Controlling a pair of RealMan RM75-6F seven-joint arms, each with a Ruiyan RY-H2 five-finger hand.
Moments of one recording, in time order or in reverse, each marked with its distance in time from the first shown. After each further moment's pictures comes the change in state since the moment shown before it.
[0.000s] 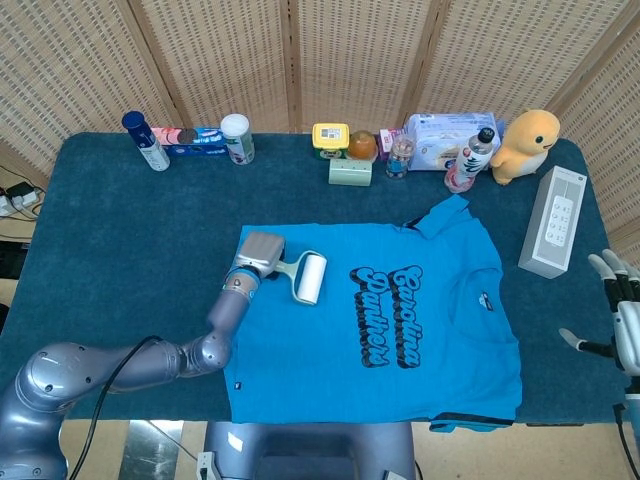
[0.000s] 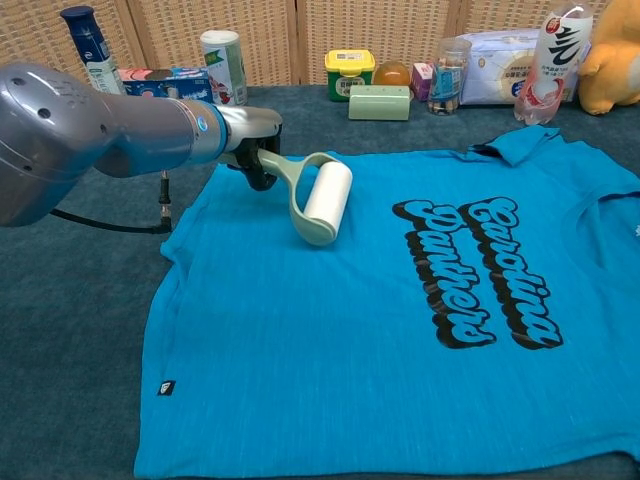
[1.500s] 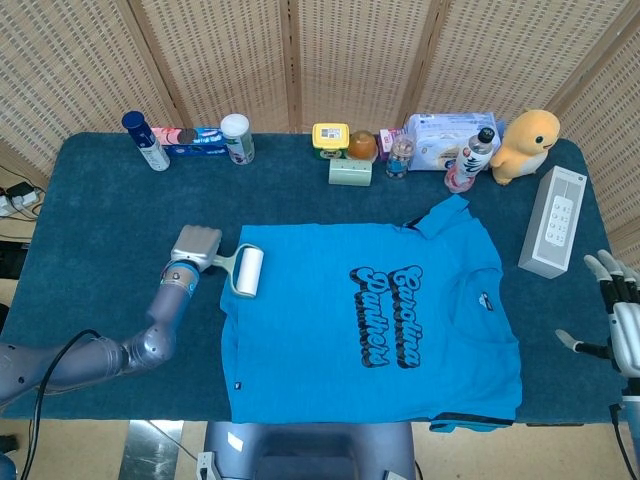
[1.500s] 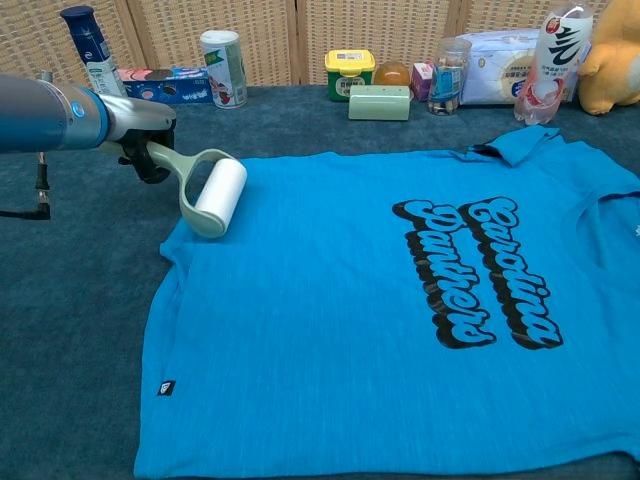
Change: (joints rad) left arm 0.121 0.226 0.118 -0.126 -0.013 -0.009 0.008; right arm -0.004 0.004 -0.005 -0.021 -0.015 0.019 -0.019
